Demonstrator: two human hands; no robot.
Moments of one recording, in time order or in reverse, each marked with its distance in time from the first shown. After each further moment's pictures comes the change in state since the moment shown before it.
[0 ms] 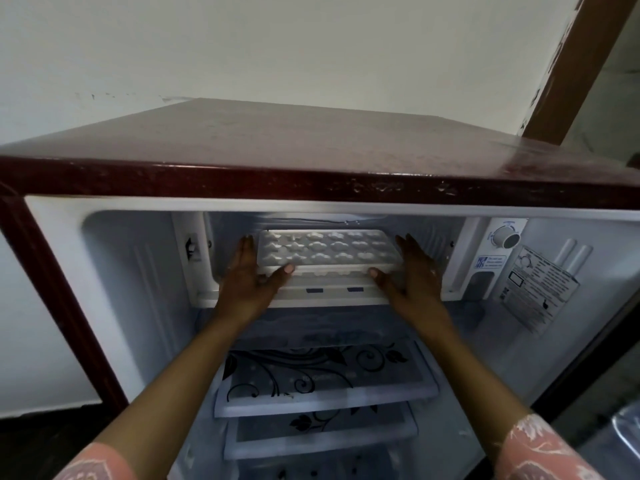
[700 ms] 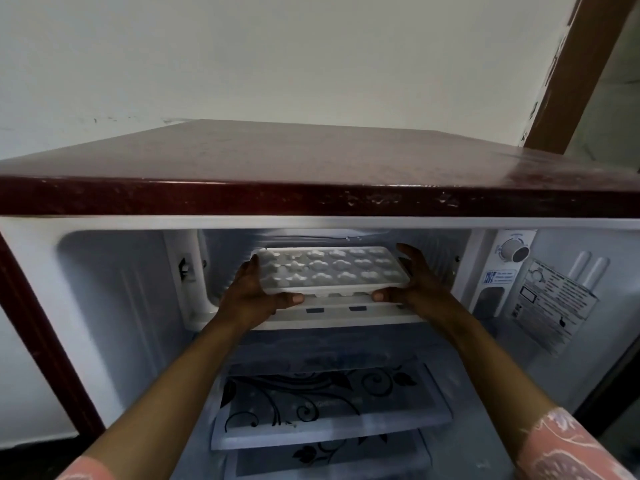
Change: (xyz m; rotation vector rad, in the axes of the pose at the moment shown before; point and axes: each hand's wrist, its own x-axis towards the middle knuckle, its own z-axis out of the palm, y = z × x) left_hand 0.027 -0.005 0.001 -0.017 -0.173 -0.088; right_hand 0.031 0.010 -0.013 0.465 -0.264 0.157
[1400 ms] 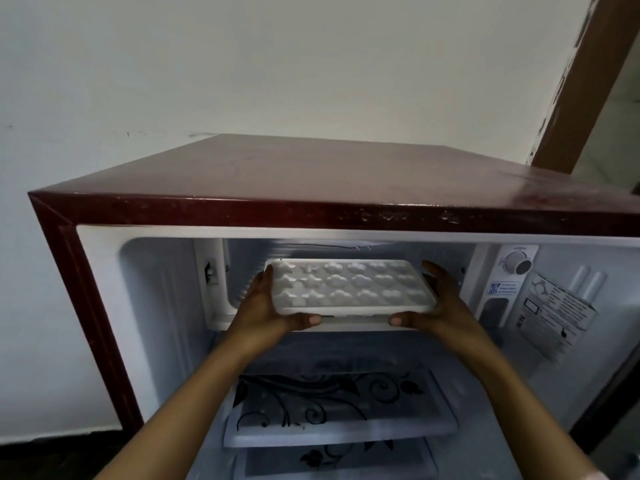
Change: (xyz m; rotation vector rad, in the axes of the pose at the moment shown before) left_hand -0.051 0.017 -0.008 -0.133 0.013 0.118; right_hand -0.046 -0.015 -0.003 -0.026 0.076 -0.106
